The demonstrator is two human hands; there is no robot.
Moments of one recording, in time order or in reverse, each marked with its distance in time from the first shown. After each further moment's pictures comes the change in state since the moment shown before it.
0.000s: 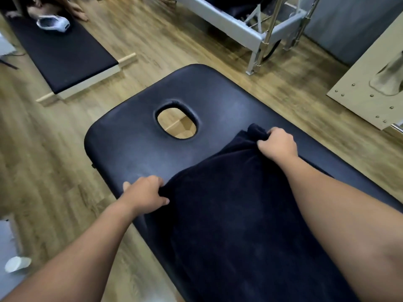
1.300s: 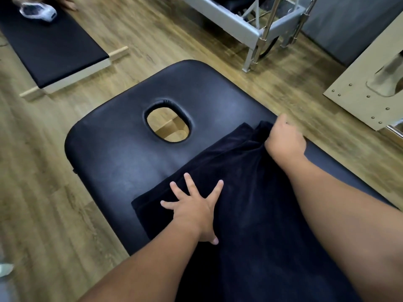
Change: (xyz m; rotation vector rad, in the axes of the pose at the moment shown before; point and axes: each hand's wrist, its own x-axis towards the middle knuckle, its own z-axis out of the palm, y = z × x) left_hand 0.008 0.134 0.048 0.236 -0.308 0.087; right_hand 0.034 0.002 -0.002 -0.315 0.212 -0.119
